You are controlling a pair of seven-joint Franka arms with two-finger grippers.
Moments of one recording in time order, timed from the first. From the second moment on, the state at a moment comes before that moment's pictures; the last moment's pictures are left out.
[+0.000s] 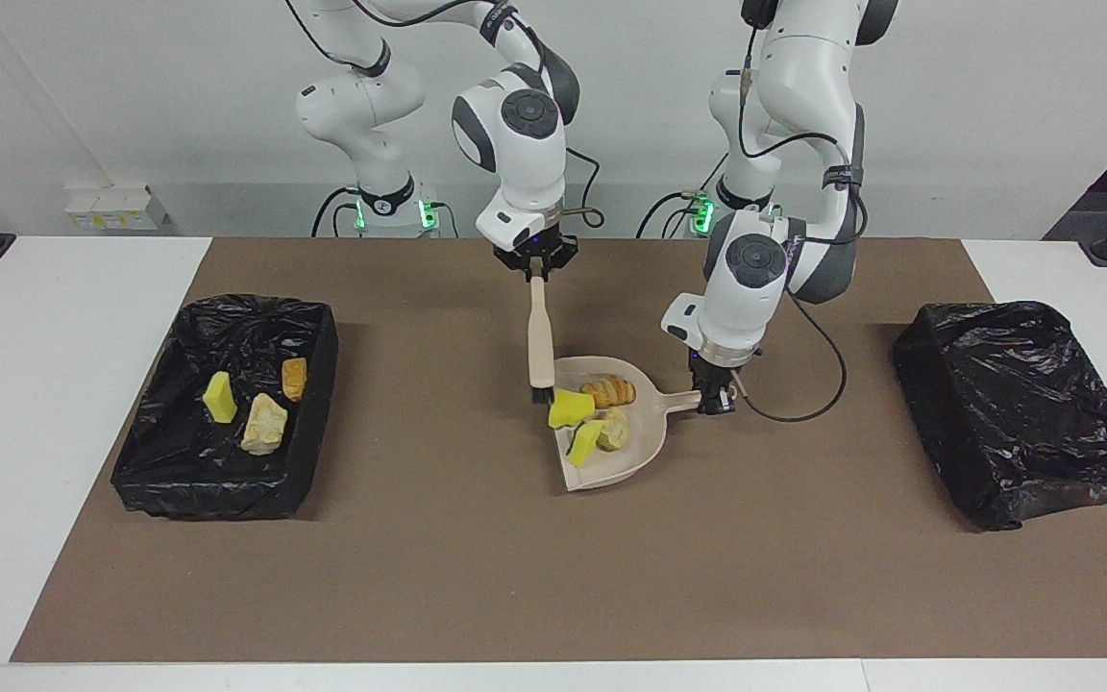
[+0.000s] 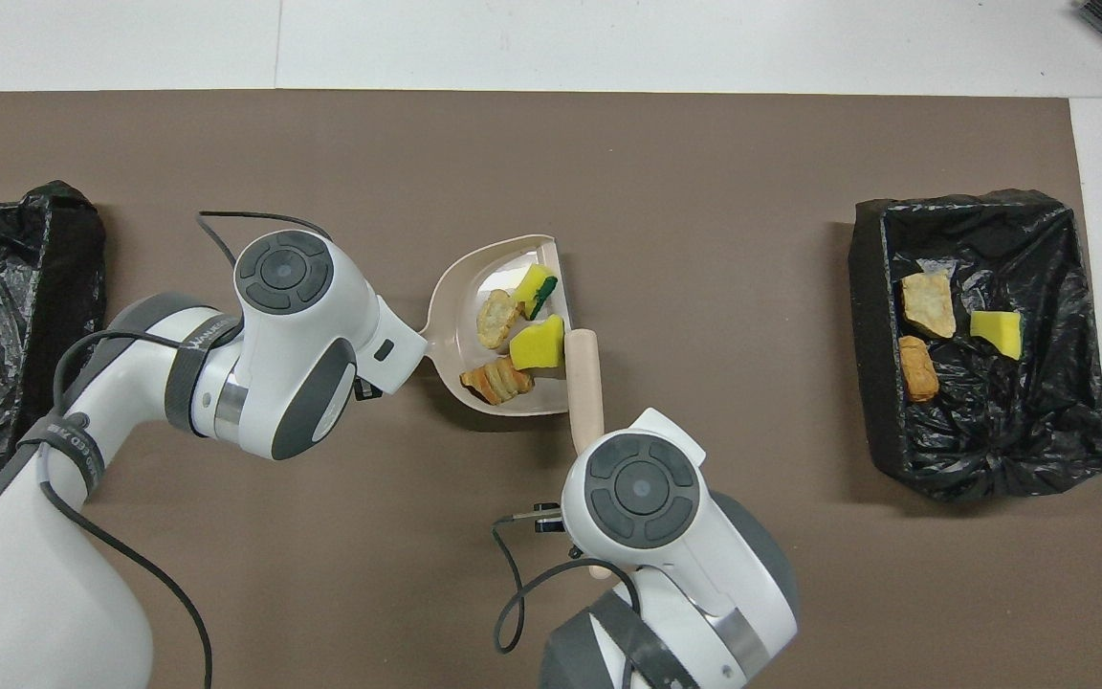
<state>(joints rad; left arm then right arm) -0.42 0.30 0.01 -1.93 0.01 2.22 1.03 0.57 -0.03 0.10 -2.11 0.10 1.98 0.60</state>
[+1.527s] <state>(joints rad) 0.05 0.29 0.02 -1.62 -0.06 1.83 1.62 0.58 -0.03 0.11 -2.02 0.16 1.98 0.78</state>
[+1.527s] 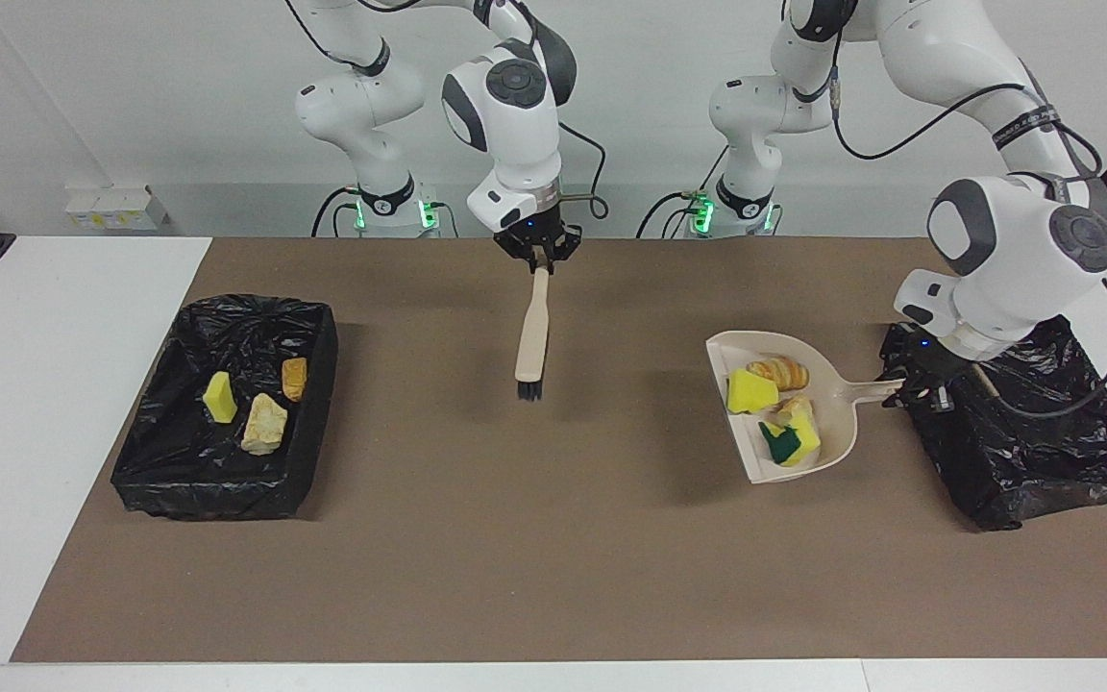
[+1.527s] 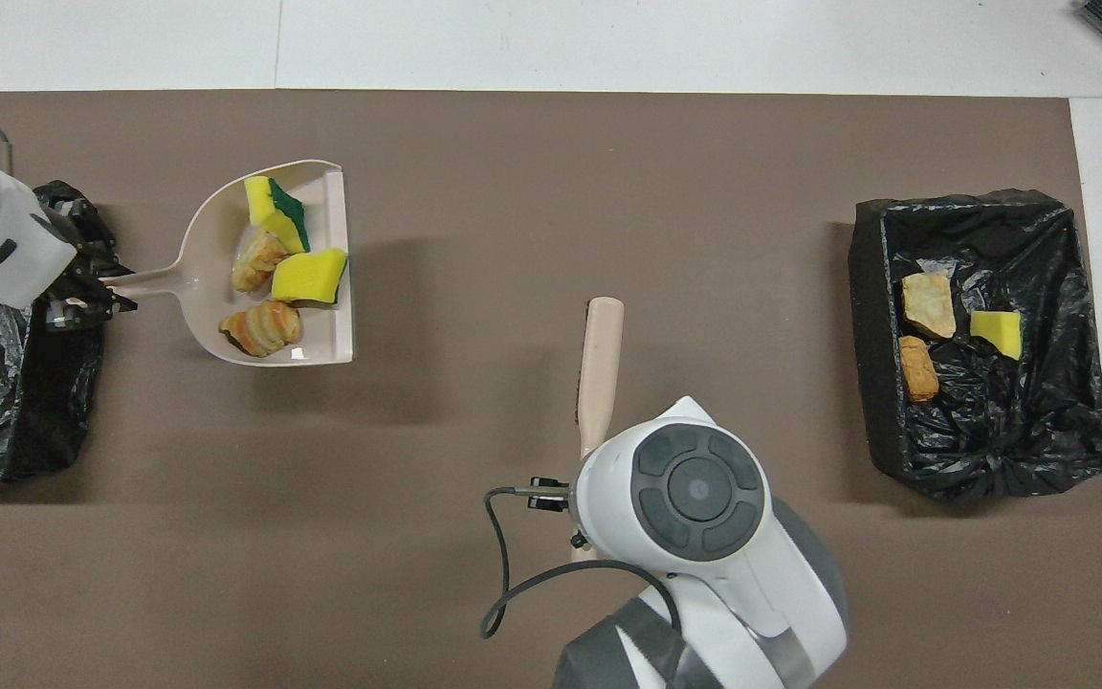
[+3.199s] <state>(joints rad) 0.41 0.38 0.00 -1.37 0.61 1.95 1.97 0.85 0.17 0.13 -2.05 0.16 2.06 0.86</state>
